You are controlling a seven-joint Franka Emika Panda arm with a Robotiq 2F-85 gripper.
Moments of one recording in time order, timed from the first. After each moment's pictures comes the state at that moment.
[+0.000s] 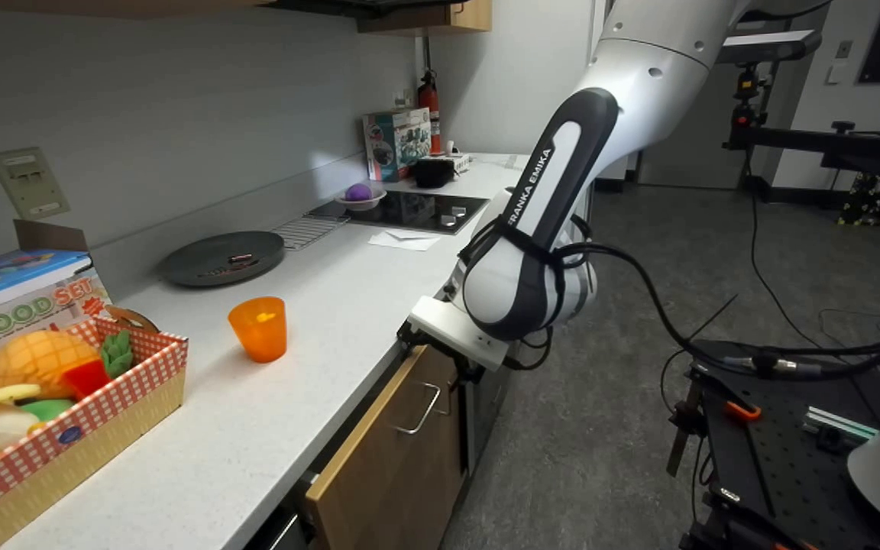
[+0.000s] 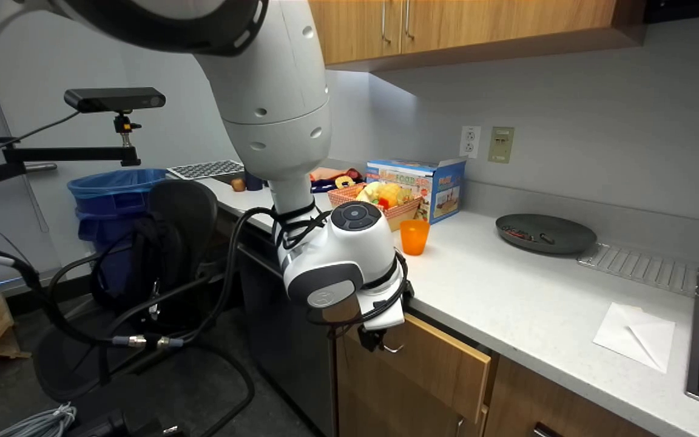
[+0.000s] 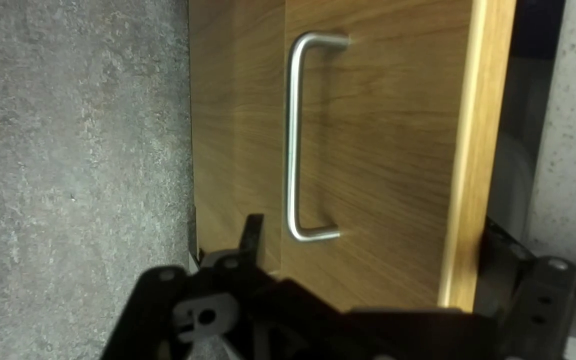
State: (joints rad) arm -0.34 0.63 0.36 -2.26 0.37 3.32 1.04
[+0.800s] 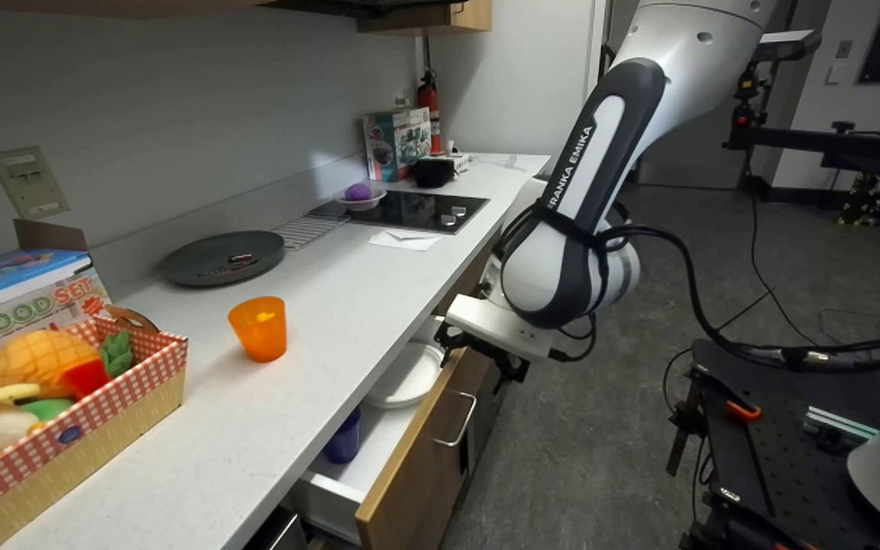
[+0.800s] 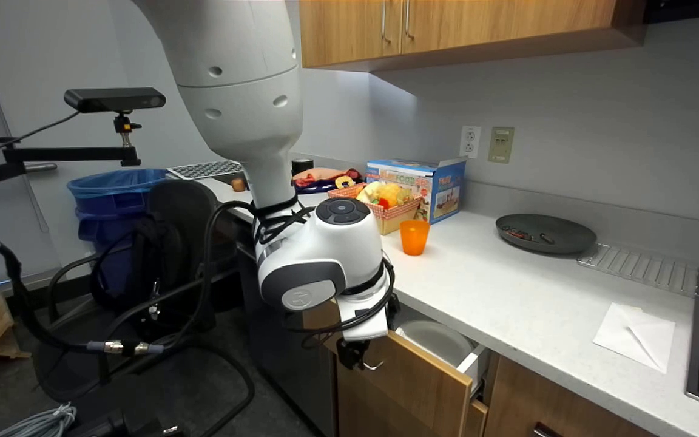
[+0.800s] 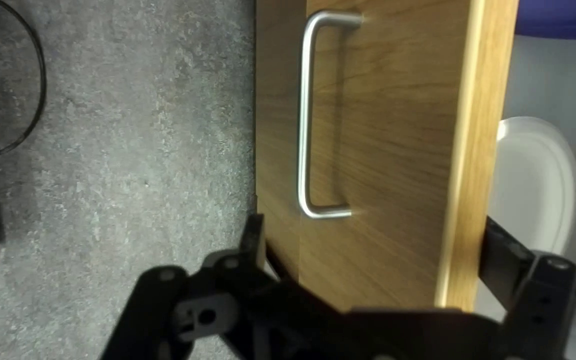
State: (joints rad) arm -0.35 0.48 0.35 -2.43 0.40 3.24 1.04
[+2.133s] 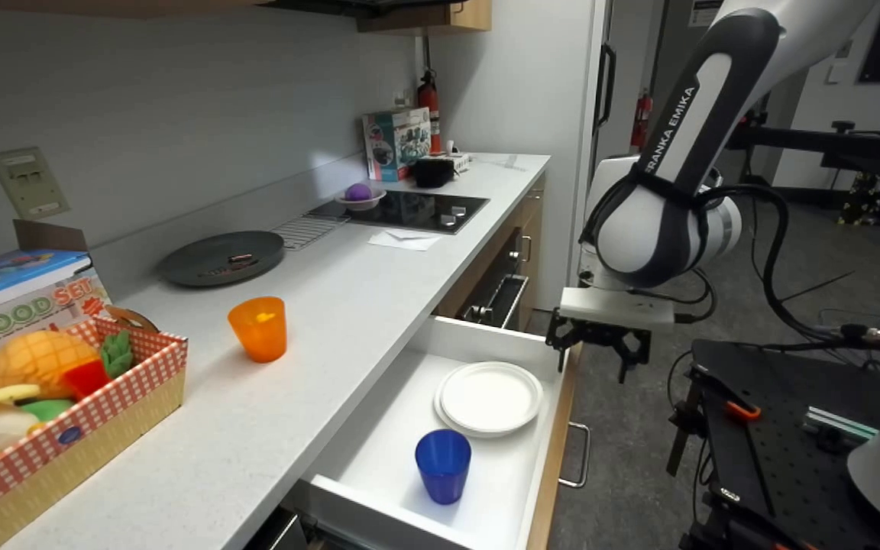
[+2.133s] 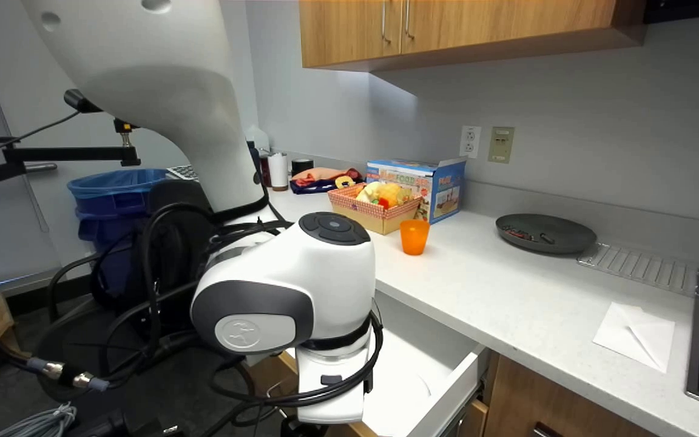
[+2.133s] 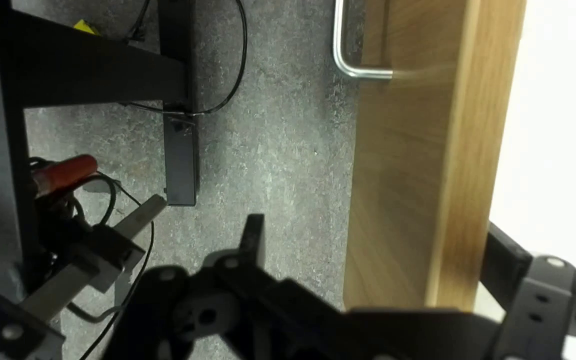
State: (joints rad) arm -0.37 0.20 0.14 -2.75 0.35 2.94 0.93
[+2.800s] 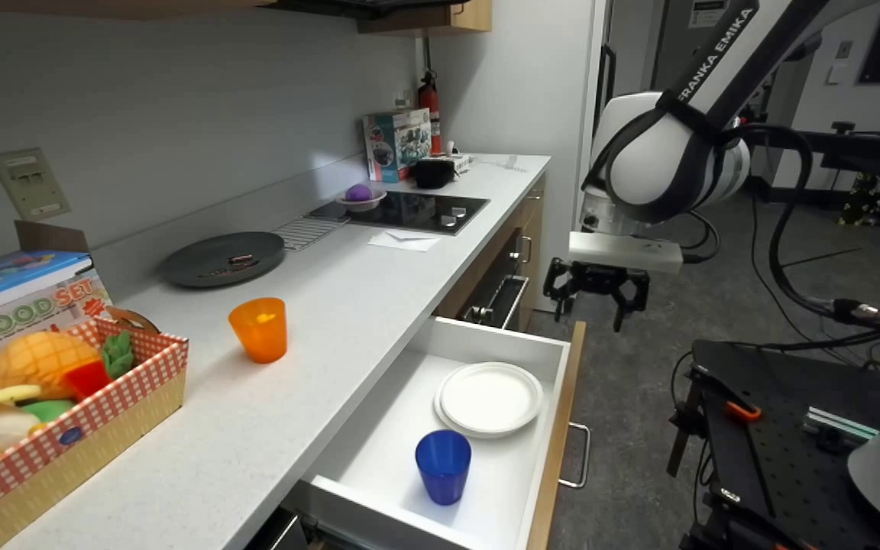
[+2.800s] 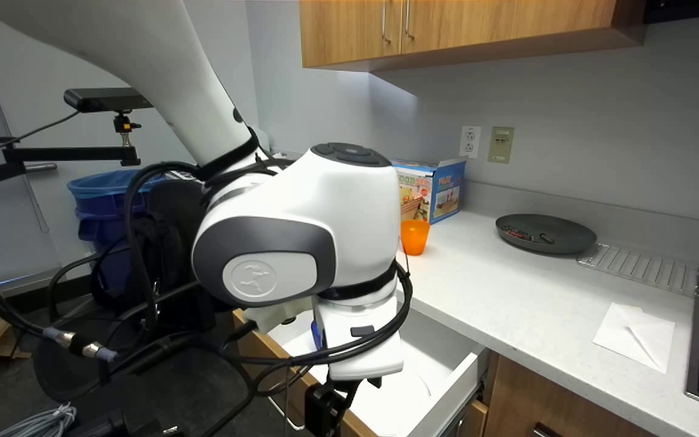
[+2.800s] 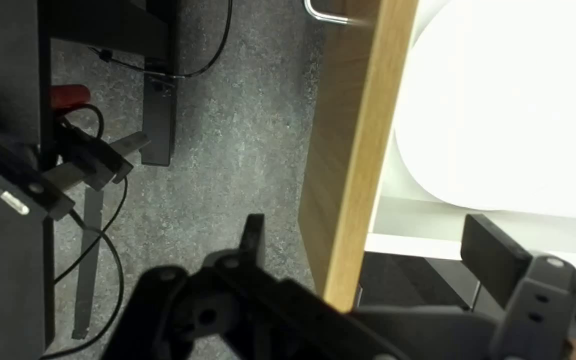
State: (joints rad) arm -0.21 -0.03 -0.11 -2.74 0.23 2.77 0.88
